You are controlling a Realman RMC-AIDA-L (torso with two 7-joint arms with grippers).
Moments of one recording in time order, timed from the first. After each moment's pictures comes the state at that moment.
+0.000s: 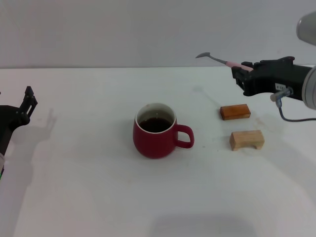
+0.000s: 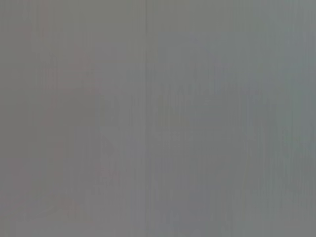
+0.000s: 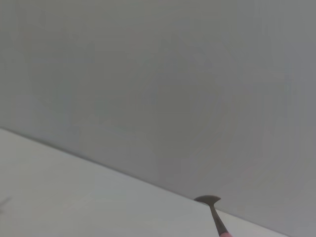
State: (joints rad) left arm -0.38 -2.07 -0.85 -0.19 2.18 1.13 -0.08; right arm 0.15 2.07 1.42 1.88 -2.66 0.90 -0.25
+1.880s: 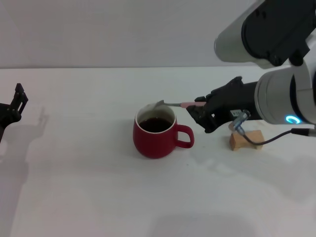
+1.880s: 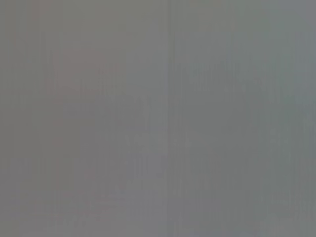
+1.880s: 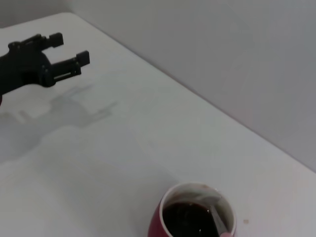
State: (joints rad) left arm -0.38 -2.07 -0.90 -0.18 2.18 1.13 -0.08; right arm 0.42 2.08 1.34 1.98 -2.69 1.39 -0.18
